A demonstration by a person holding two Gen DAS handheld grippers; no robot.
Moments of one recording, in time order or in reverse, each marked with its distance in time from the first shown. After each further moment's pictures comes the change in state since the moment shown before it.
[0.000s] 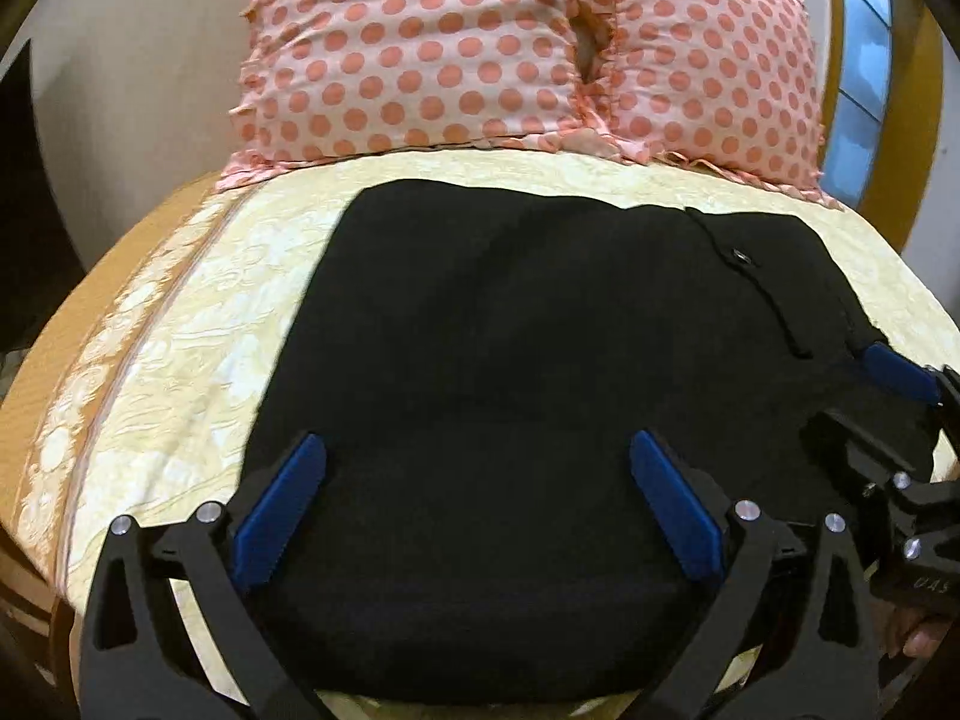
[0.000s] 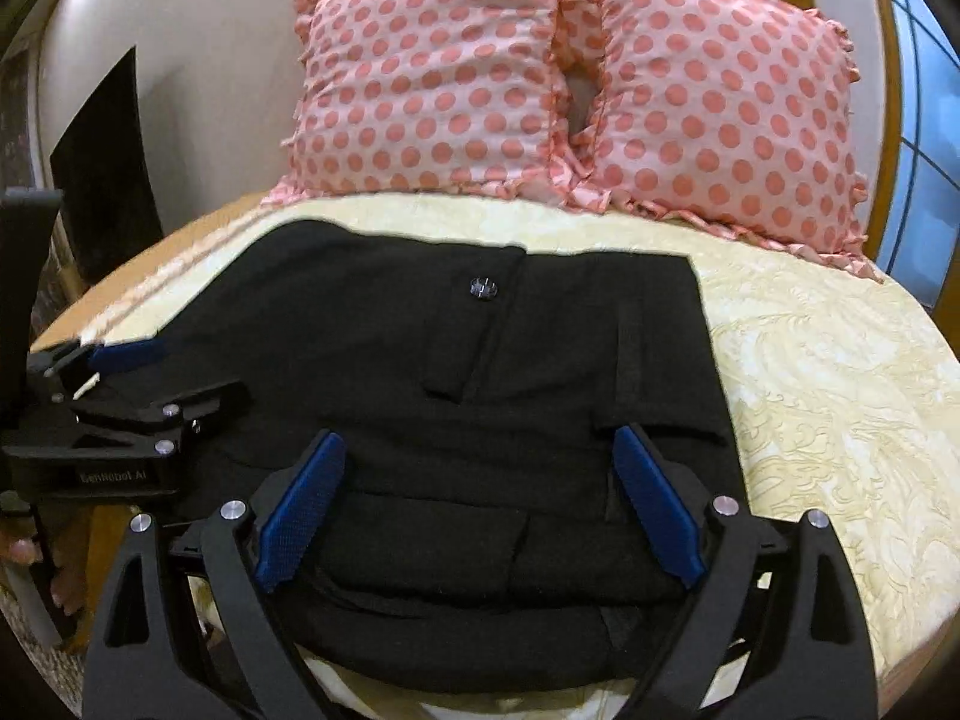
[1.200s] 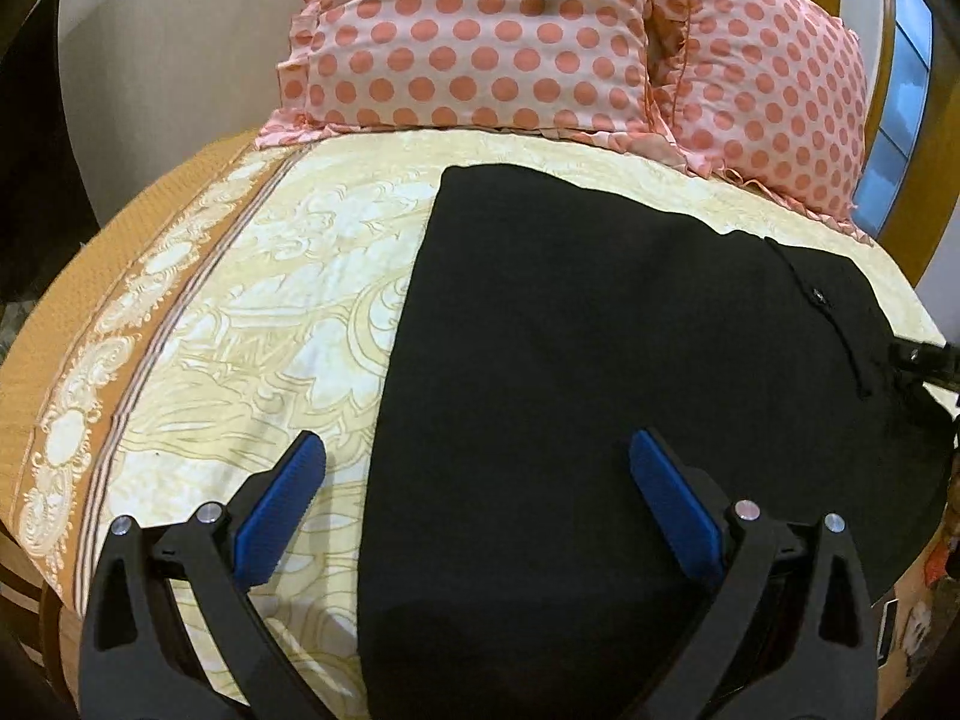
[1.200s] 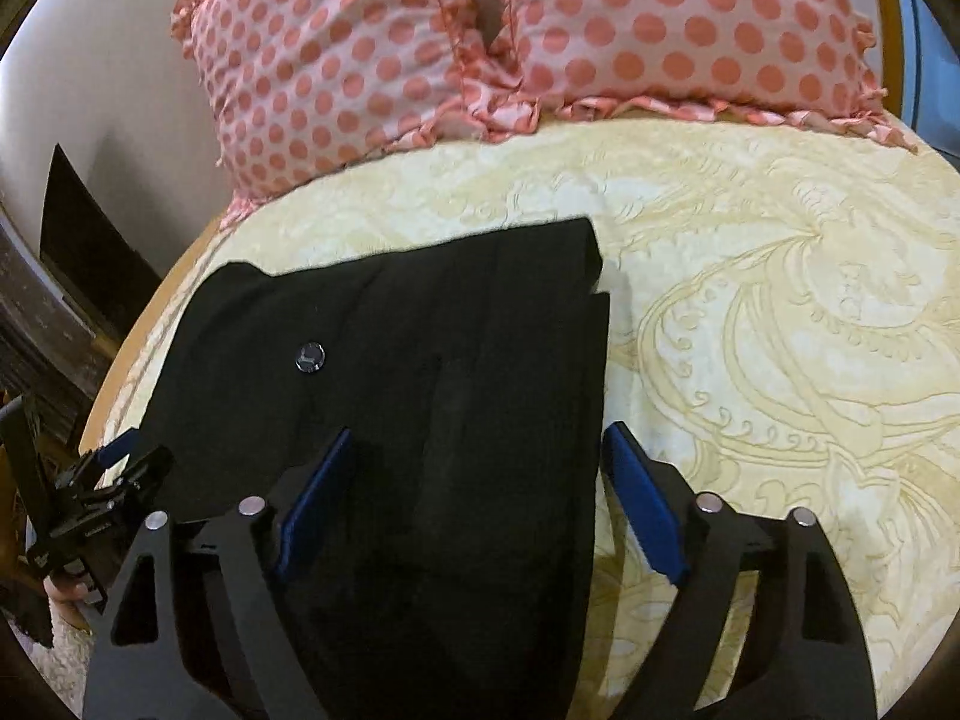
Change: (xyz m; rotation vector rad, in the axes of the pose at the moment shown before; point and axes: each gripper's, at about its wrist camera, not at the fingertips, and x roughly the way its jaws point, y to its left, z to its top) left arm 0.021 0.057 0.007 -0.099 0.058 -0.036; right arm 0.053 -0.099 0.040 0.252 0.286 0.157
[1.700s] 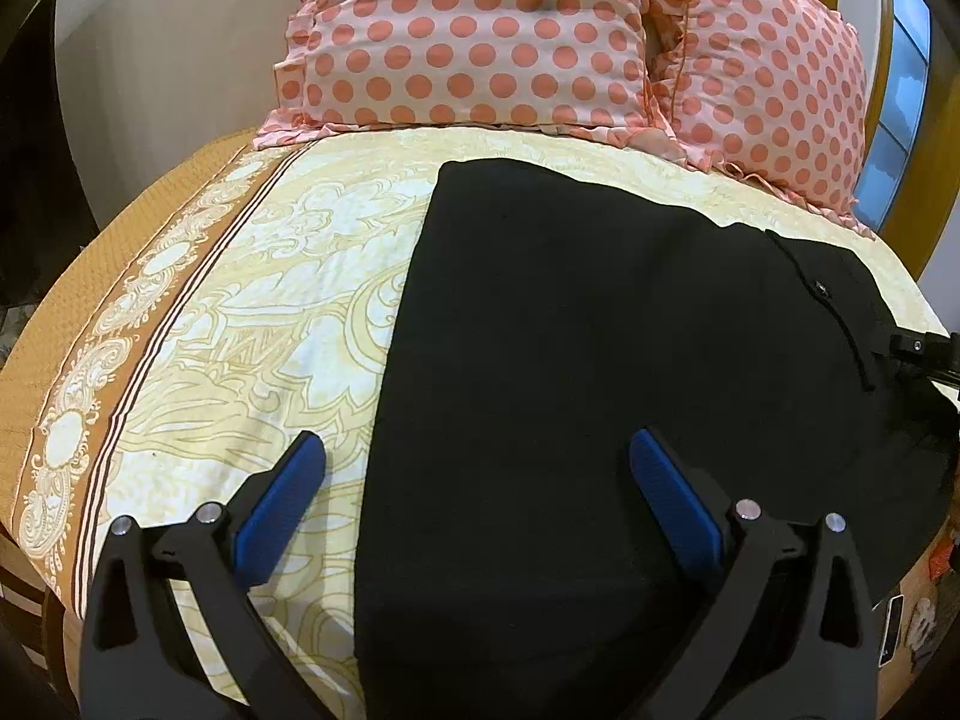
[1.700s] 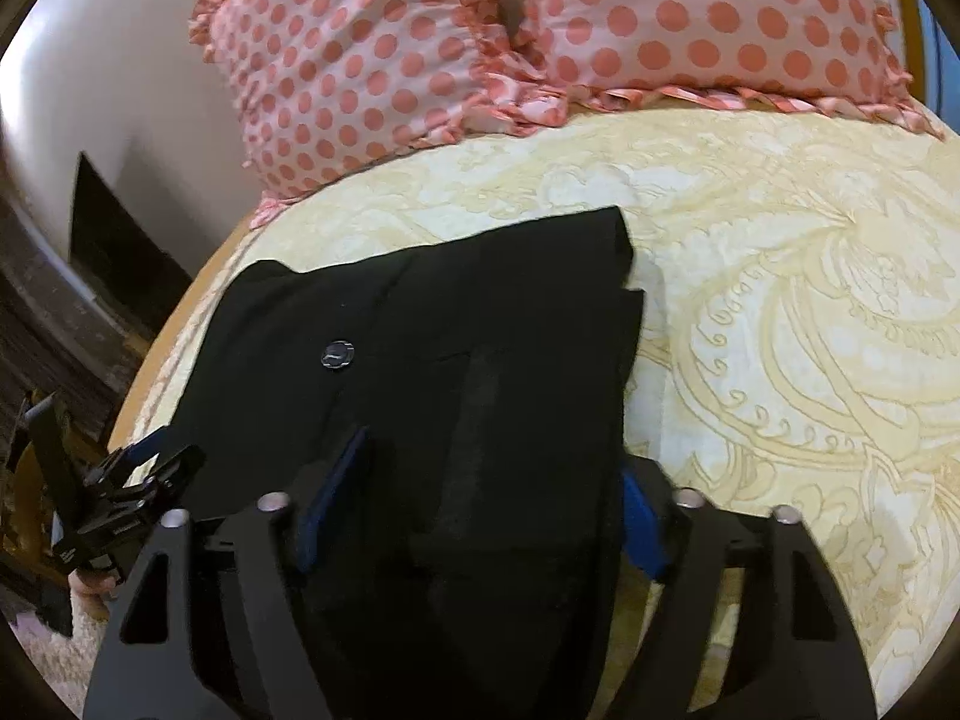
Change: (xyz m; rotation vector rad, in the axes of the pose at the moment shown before) left arm 0.002 -0.004 0.000 0.024 -0.005 0.019; right arm 0.000 -0.004 0.004 -0.006 -0.008 0.108
